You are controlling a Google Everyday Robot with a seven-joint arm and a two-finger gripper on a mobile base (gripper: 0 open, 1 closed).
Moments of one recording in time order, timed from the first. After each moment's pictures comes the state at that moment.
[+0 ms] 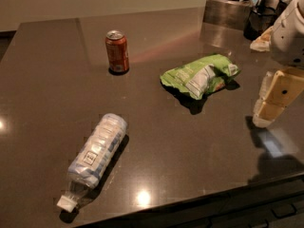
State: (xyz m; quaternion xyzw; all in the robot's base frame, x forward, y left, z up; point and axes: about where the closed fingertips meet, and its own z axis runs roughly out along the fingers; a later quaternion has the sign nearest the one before) arm 0.438 -0.217 0.976 -0.60 0.78 -0.03 0.16
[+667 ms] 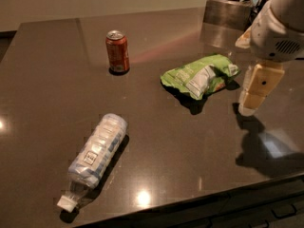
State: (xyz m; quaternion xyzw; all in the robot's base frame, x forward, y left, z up) arm 0.478 -0.209 0.961 -0.62 0.77 -0.04 0.15
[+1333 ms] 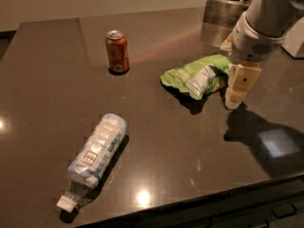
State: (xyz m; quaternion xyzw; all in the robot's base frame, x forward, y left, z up) arm 0.529 -0.203 0.926 -0.64 0.75 -0.02 0.14
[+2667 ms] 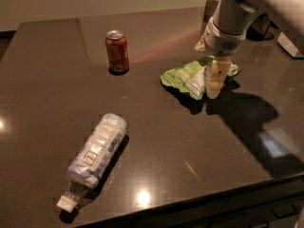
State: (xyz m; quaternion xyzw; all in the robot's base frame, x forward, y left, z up) arm 0.604 -0.173 0.885 -0.71 0.70 -0.01 0.12
